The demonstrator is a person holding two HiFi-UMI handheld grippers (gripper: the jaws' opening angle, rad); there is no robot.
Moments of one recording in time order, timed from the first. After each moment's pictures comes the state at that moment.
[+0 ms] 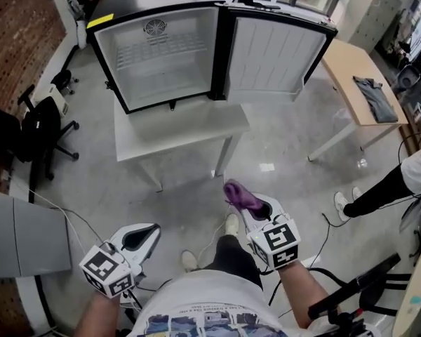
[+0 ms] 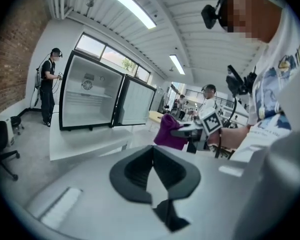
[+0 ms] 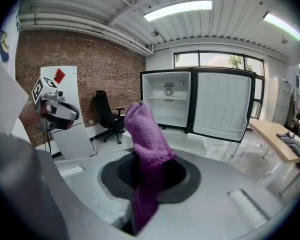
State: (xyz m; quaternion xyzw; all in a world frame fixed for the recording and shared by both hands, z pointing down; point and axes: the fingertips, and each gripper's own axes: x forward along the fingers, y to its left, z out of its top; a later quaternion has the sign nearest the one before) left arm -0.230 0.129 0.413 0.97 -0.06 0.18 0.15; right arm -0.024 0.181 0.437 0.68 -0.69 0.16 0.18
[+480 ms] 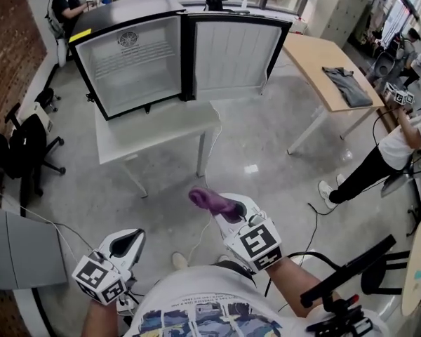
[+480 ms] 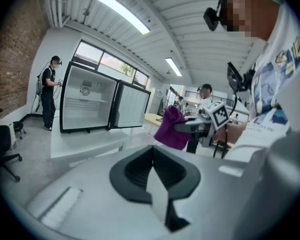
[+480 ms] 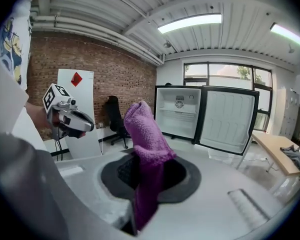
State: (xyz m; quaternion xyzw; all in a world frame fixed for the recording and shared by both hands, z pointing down) left arm -0.239 0.194 0.400 0.98 -0.07 0.16 0.13; right arm -0.069 0.238 0.386 0.65 -0.73 0.10 0.17
